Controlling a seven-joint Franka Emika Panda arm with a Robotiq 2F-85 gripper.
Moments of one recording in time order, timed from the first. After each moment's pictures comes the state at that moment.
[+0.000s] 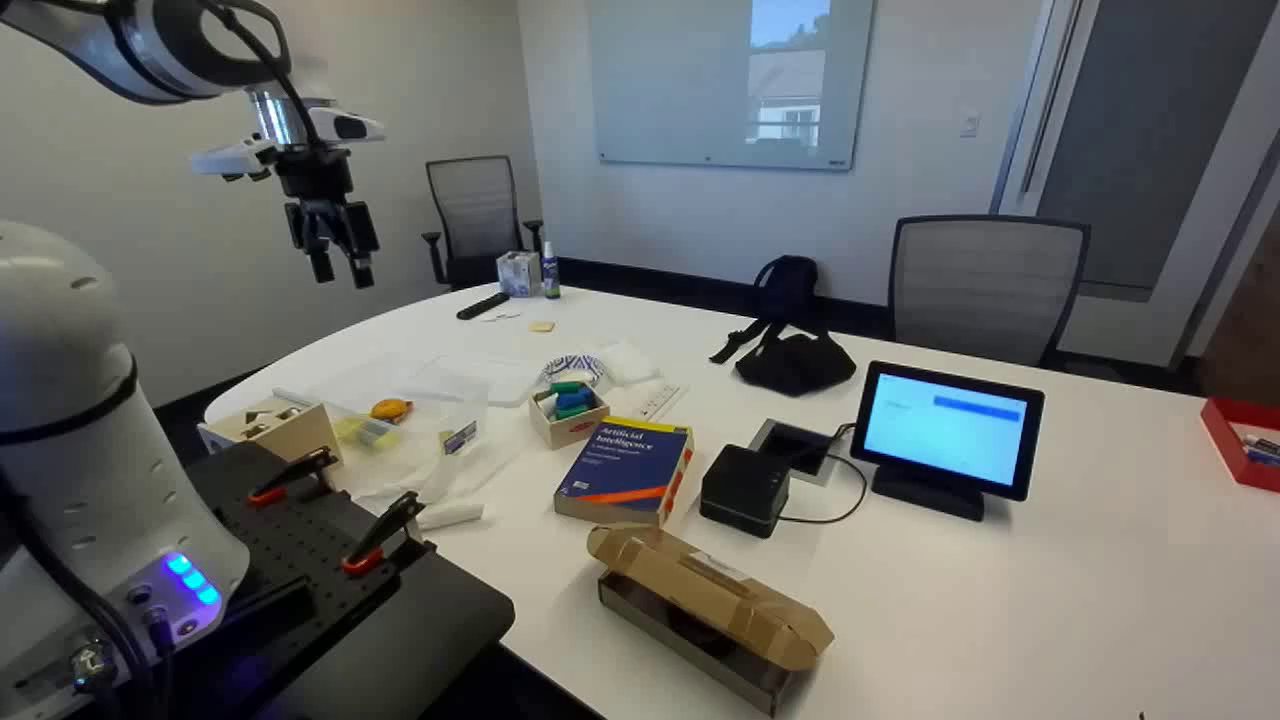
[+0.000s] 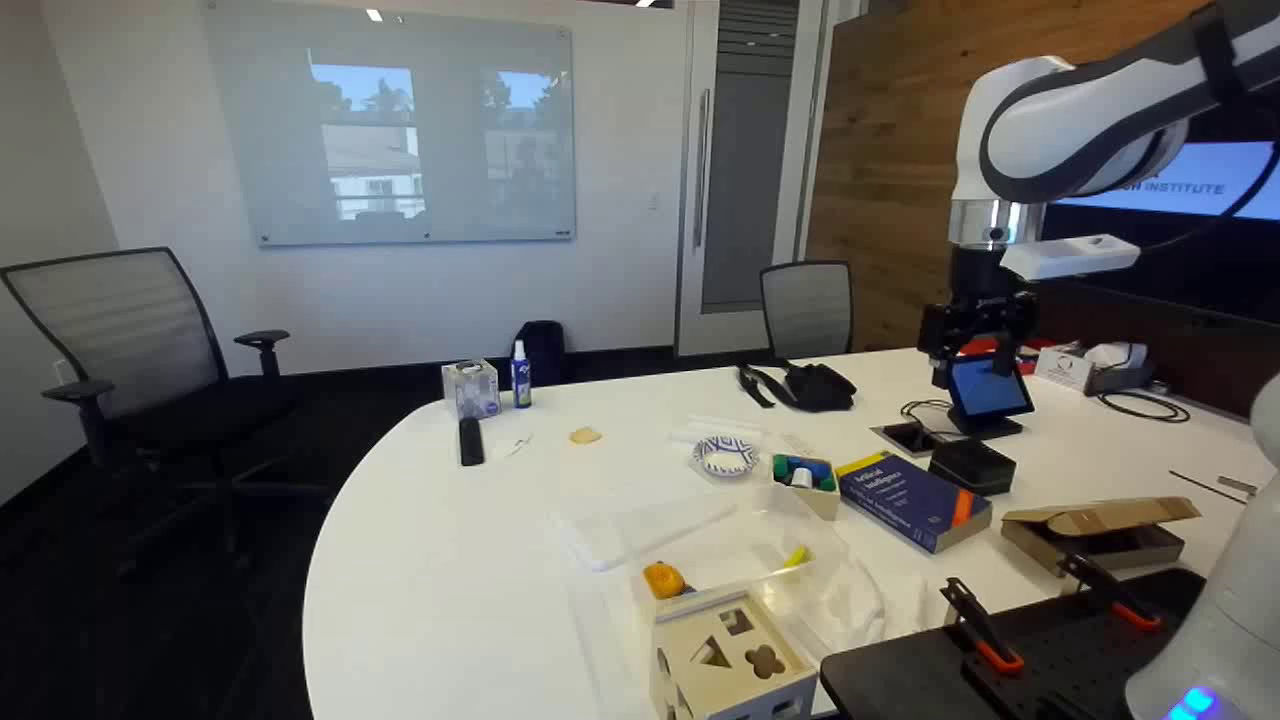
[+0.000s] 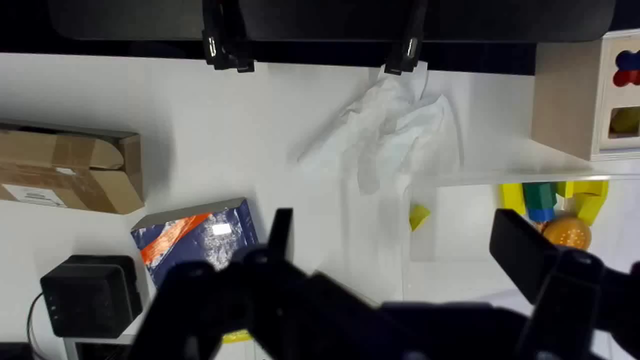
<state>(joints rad) 0.06 -0.71 0.13 -2.80 0.02 2.03 0.14</state>
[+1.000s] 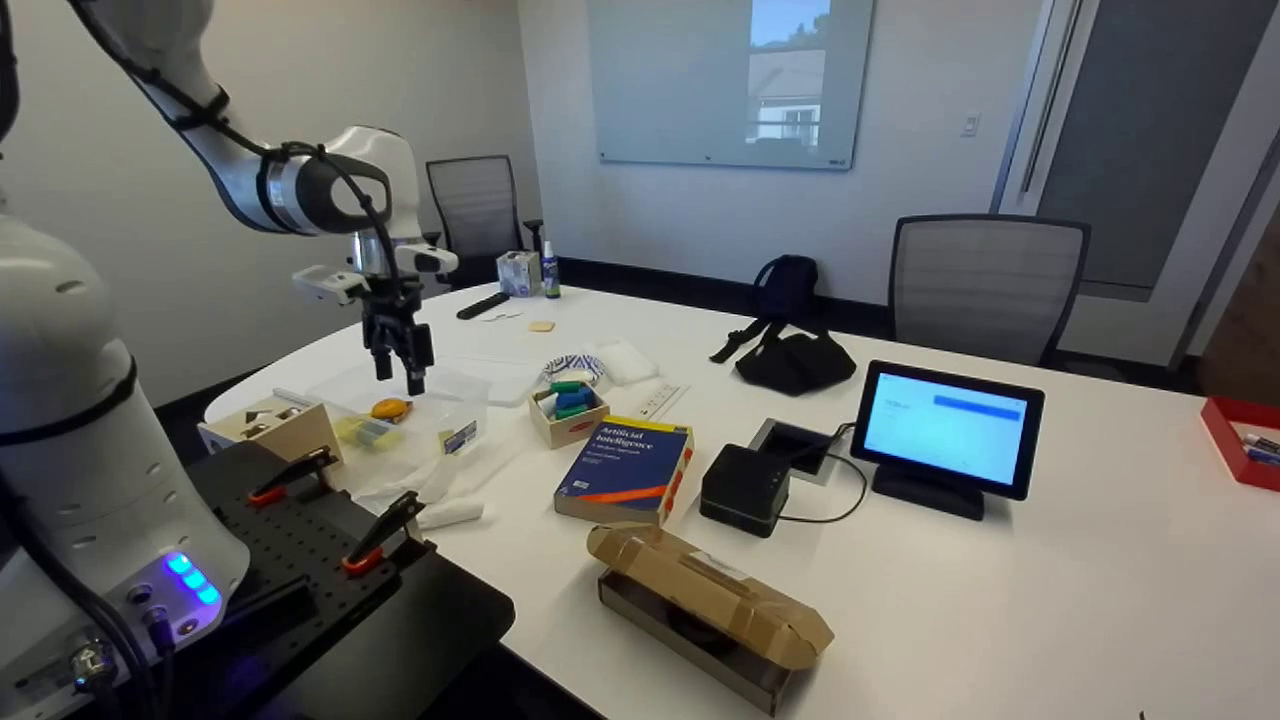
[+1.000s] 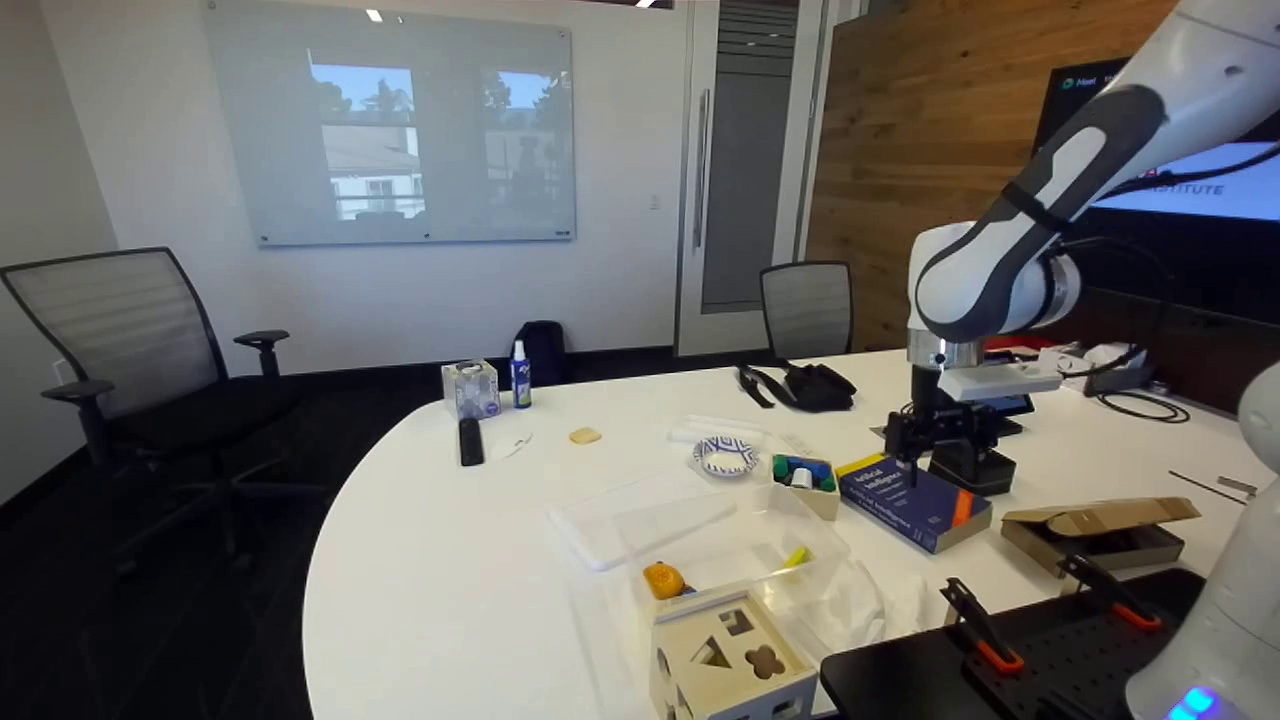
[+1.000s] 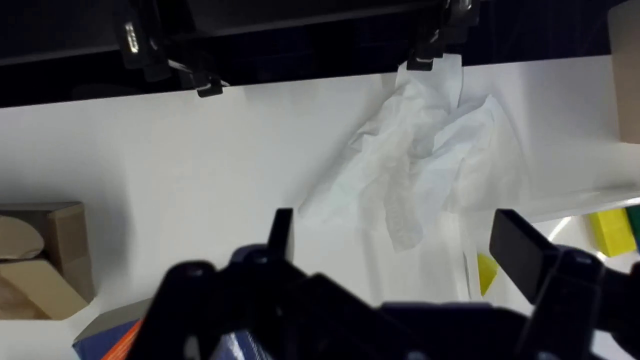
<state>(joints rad) -0.01 -0.13 0.09 -2.81 -0.02 2.50 0.23</state>
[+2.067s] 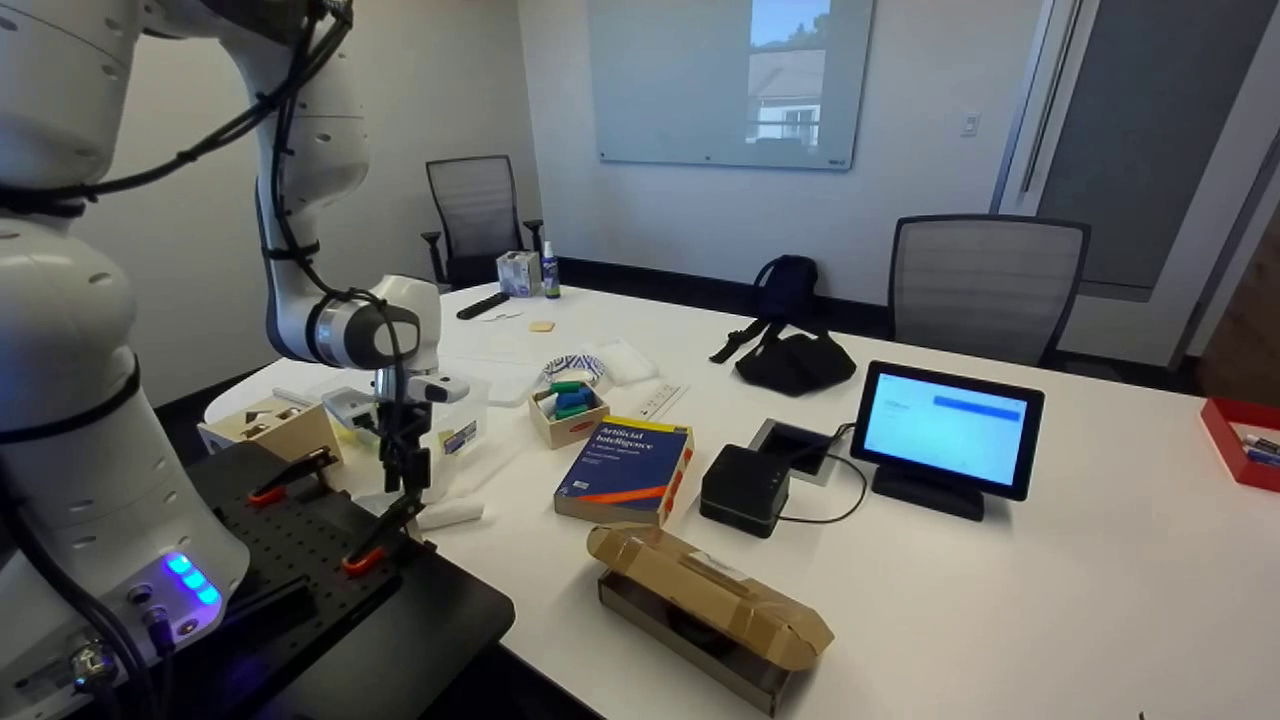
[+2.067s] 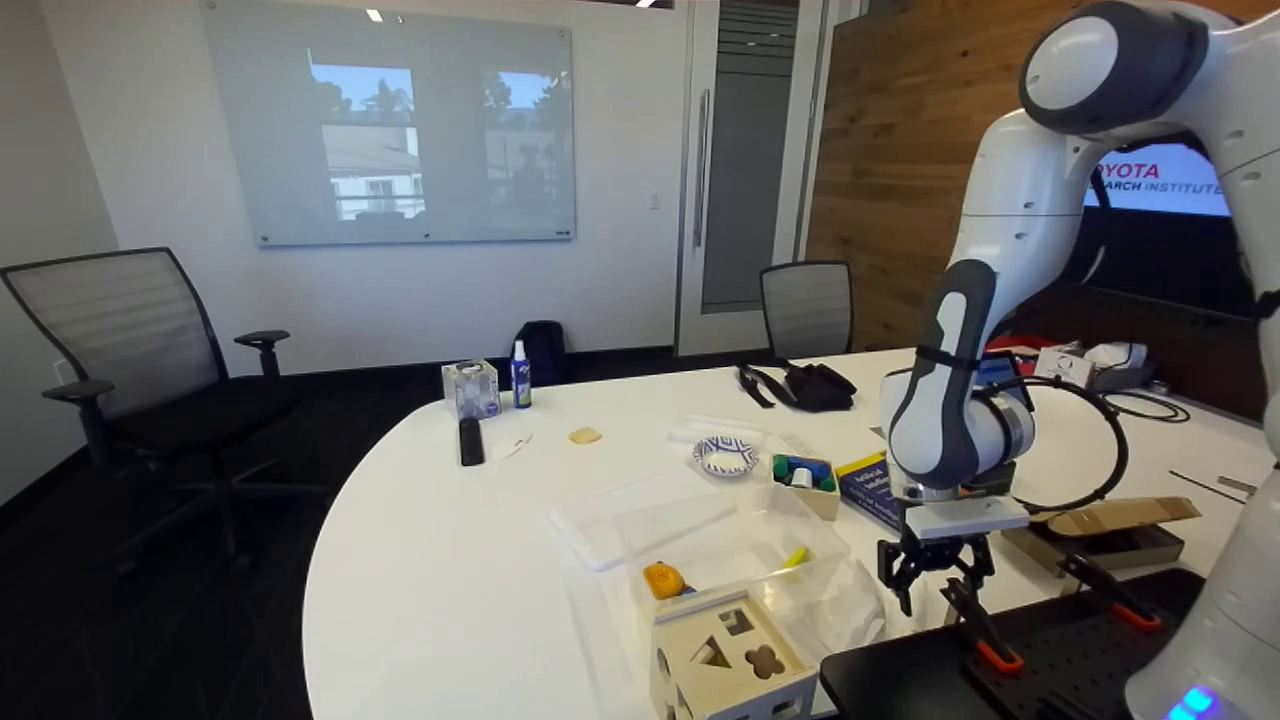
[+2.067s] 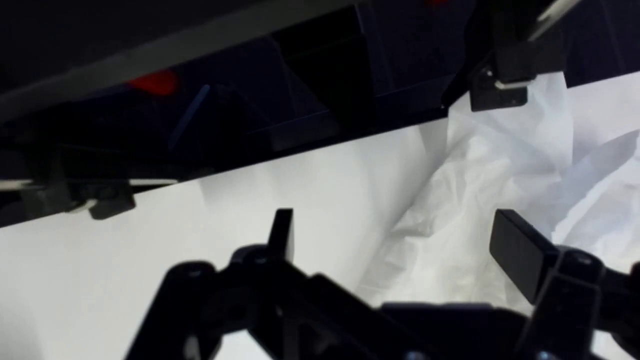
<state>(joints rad) 0.14 0.54 -0.04 -2.68 -0.06 2.88 0.46</state>
